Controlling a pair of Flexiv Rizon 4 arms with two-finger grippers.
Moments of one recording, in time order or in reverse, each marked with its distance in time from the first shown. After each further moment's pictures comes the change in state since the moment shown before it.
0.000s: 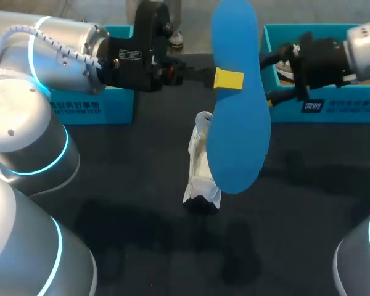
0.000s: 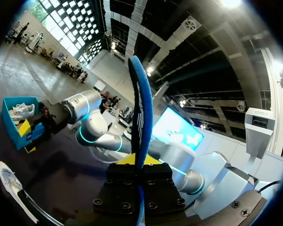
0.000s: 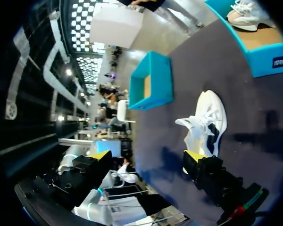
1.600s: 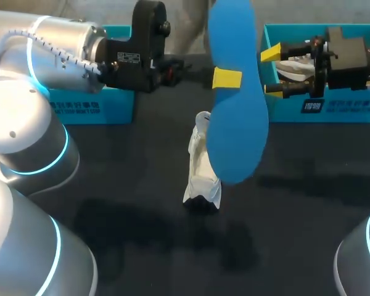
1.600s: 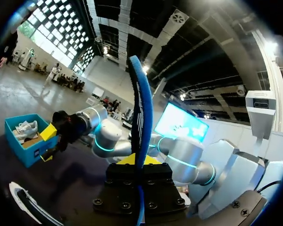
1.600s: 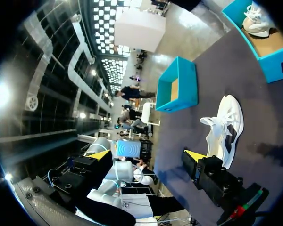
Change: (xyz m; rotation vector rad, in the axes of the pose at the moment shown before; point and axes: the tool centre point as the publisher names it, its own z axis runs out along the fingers) left arm -0.011 -0.002 -0.005 0.004 -0.028 0.176; right arm 0.036 -0.021 -0.036 -0.044 0.185 -0.079
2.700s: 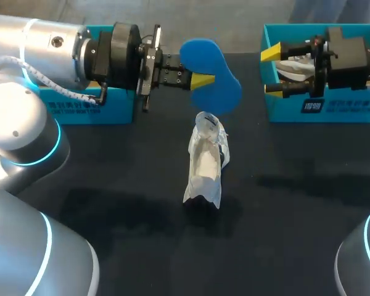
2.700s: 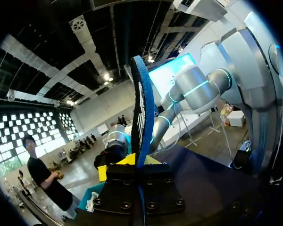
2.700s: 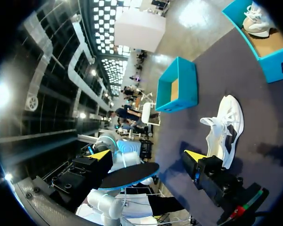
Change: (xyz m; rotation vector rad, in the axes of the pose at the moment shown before) left arm -0.076 0.007 -0.040 -0.058 -0.087 1.029; right arm 0.000 0.000 0.000 0.001 0.000 0.000
